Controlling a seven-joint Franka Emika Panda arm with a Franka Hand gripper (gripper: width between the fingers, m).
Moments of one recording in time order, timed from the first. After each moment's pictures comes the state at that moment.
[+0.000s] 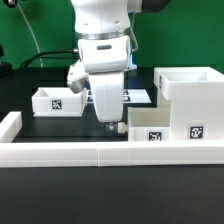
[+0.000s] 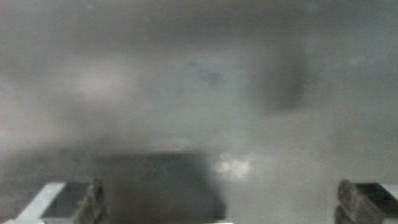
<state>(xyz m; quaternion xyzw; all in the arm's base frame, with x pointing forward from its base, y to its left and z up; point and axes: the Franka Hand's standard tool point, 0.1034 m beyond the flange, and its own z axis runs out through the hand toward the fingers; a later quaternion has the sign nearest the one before) 0.538 -0.029 0.022 -0.71 -0.70 0.02 0.07</state>
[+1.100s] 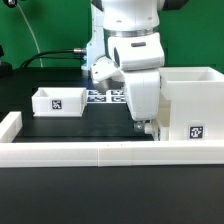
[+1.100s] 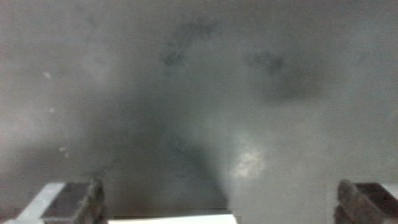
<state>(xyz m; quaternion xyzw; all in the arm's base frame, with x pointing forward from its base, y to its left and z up) 0.547 0.017 0.025 -0.69 -0.72 0.01 0.07</state>
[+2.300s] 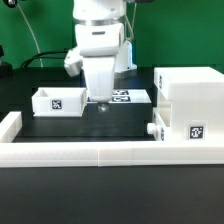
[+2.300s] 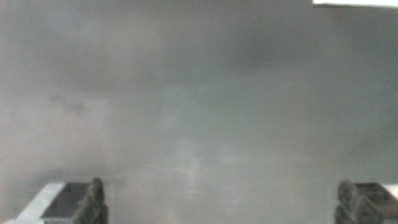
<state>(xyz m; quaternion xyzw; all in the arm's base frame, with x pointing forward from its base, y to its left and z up) 0.482 -0.045 0.044 -0.73 -0.68 0.03 0.06</state>
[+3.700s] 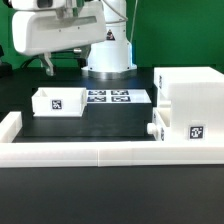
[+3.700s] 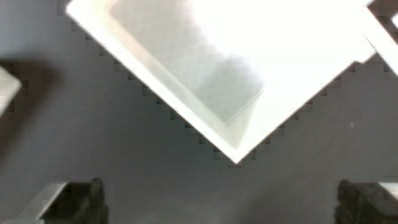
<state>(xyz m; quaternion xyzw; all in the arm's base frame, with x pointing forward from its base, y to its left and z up) 0.427 -0.112 0.097 -0.95 -0.30 0.00 0.01</state>
